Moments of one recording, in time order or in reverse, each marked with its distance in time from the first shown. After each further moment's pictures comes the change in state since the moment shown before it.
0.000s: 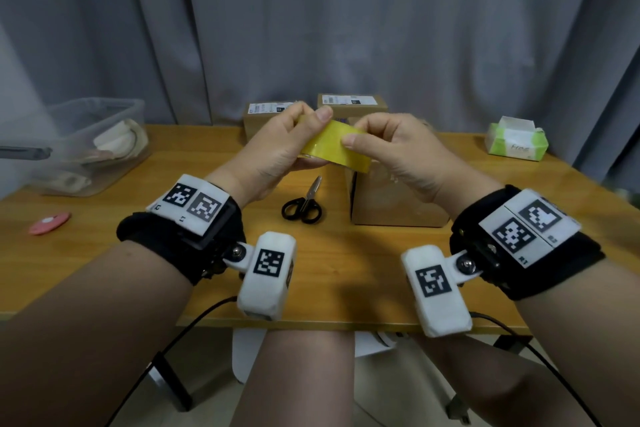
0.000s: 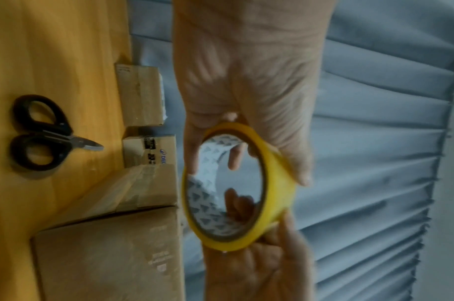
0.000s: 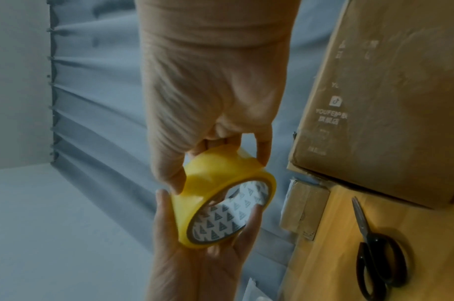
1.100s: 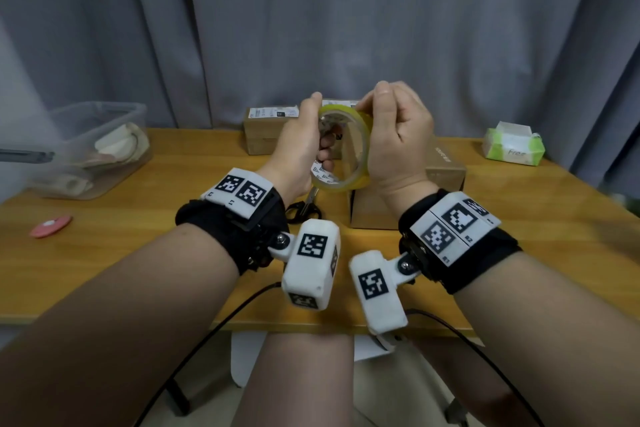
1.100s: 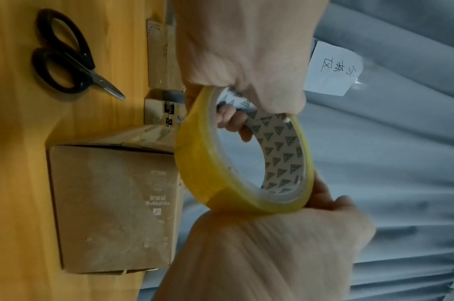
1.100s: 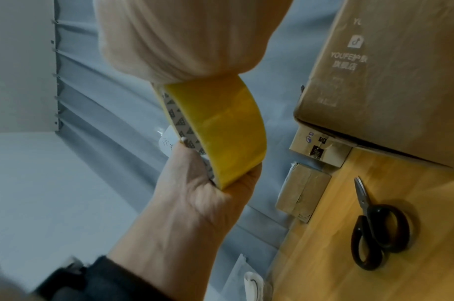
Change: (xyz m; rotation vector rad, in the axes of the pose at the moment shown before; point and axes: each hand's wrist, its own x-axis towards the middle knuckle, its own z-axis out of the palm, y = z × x) left_hand 0.022 0.011 0.040 -0.336 0.357 -0.259; right_hand 0.026 0.006 0.031 -0.123 0.779 -0.510
